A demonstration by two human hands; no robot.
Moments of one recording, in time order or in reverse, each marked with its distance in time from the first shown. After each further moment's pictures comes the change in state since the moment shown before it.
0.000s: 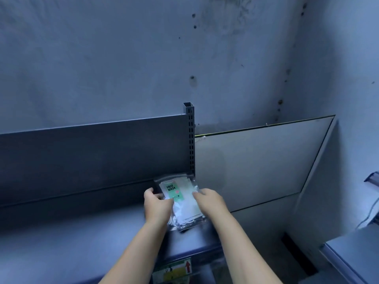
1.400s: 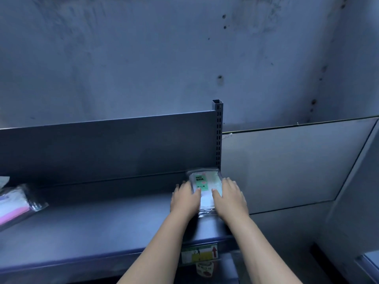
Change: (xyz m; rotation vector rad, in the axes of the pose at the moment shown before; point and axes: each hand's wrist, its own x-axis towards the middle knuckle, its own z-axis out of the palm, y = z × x) left_hand 0.003 -0.009 -0.013 0.721 -0.178 0.216; right_hand -0.015 0.007 0.032 -0.281 0.144 -0.226
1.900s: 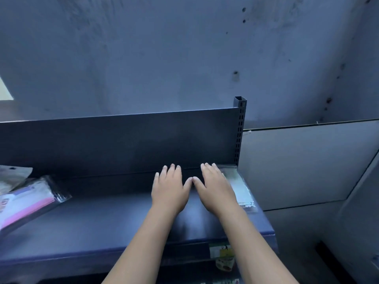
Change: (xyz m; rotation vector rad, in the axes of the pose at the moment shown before) left_hand -0.017 -0.055 -0.108 0.474 0.195 0.182; right_hand -0.027 -0.118 0.017 -0.043 -0.041 -0.285
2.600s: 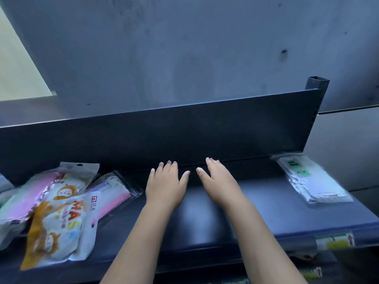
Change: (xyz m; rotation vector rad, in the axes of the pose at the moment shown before) left_hand 0.002 -0.250 -0.077 0.056 -0.075 -0.048; right_hand 0.027 -0.211 0.121 0.241 -0.113 0.101
